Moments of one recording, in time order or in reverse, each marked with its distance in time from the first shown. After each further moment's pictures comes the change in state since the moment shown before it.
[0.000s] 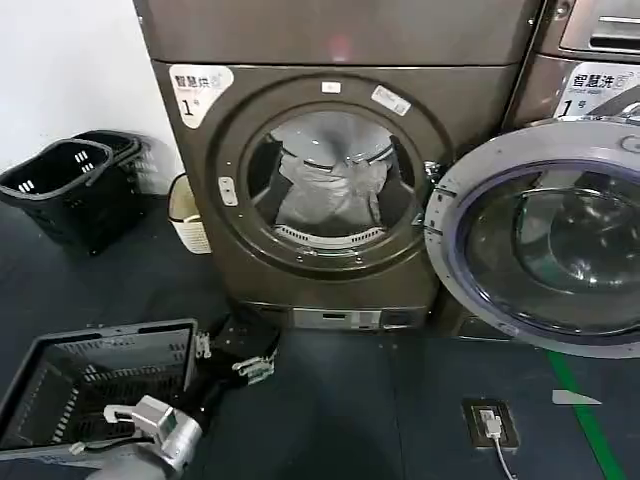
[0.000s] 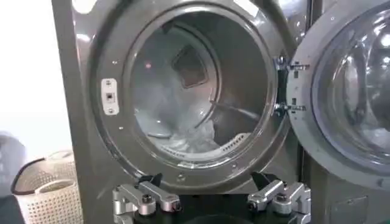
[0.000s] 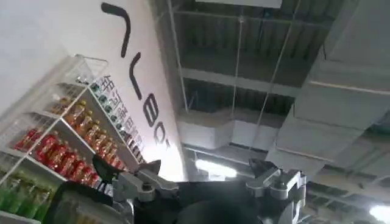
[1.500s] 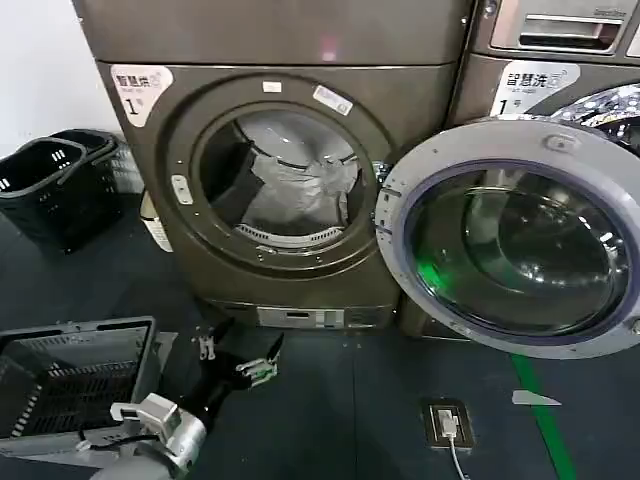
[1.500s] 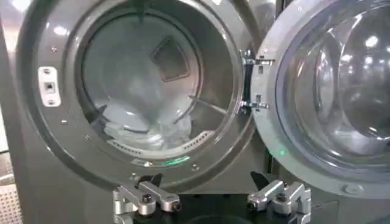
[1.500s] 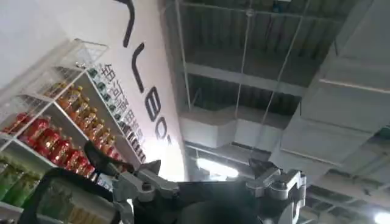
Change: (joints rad) left arm -0.005 0.008 0.015 0.004 -0.015 0.040 0.002; right arm -0.058 0.014 0.035 -0.004 -0.014 0.026 0.008
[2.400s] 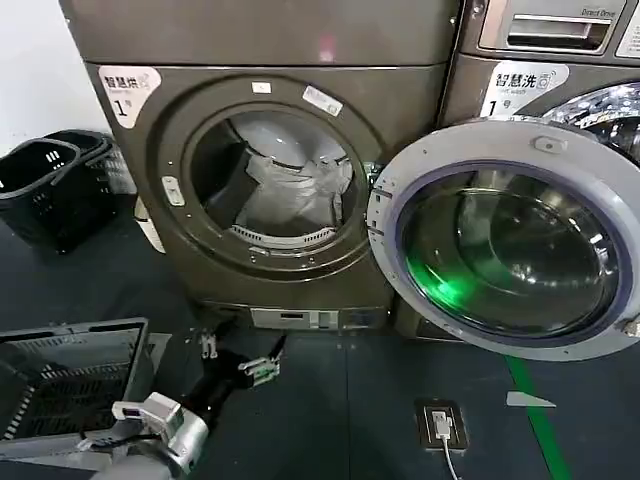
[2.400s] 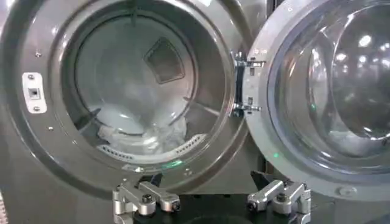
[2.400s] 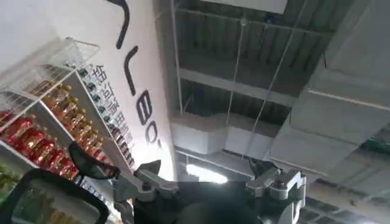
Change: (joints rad) left arm -0.011 -0.019 0.001 -0.018 0.050 0.011 -0.022; right arm 0.008 -0.009 0.007 0.001 0.016 0.026 -0.018
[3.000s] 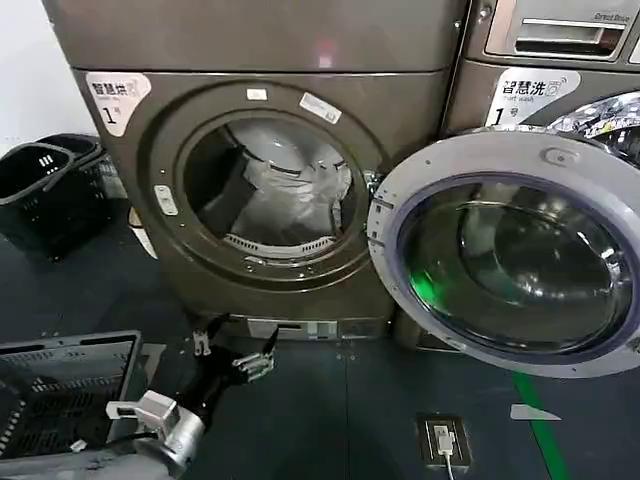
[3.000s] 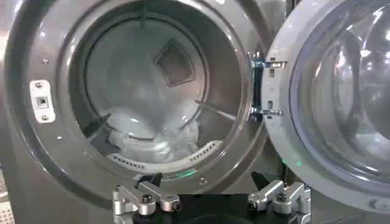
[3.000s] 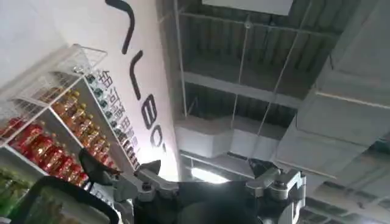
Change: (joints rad) left arm -0.016 -0.008 -0.027 -0.007 -0.014 0.018 -0.016; right arm -0.001 -0.016 0.009 -0.018 -0.003 0.008 -0.005
